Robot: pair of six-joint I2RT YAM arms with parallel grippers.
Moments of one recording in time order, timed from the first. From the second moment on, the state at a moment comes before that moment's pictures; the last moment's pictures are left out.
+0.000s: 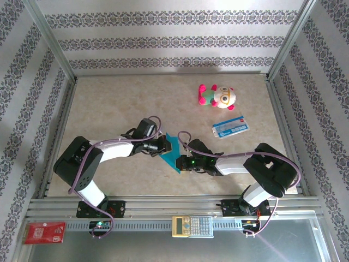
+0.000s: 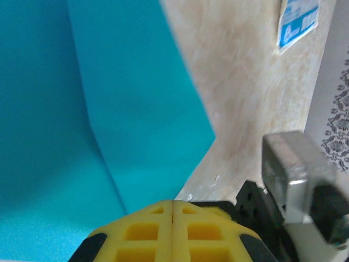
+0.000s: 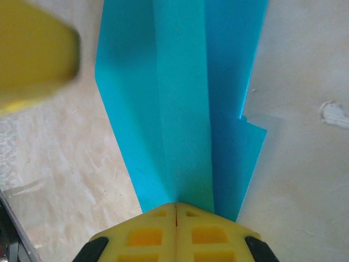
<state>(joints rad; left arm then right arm) -0.58 1.64 0.76 0.01 0.56 -0.94 0.81 1.56 0.47 0.26 -0.31 0.84</state>
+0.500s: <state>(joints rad) -0.62 1.73 0.75 0.06 0.58 -0.99 0.81 1.56 0.47 0.26 -0.31 0.84</state>
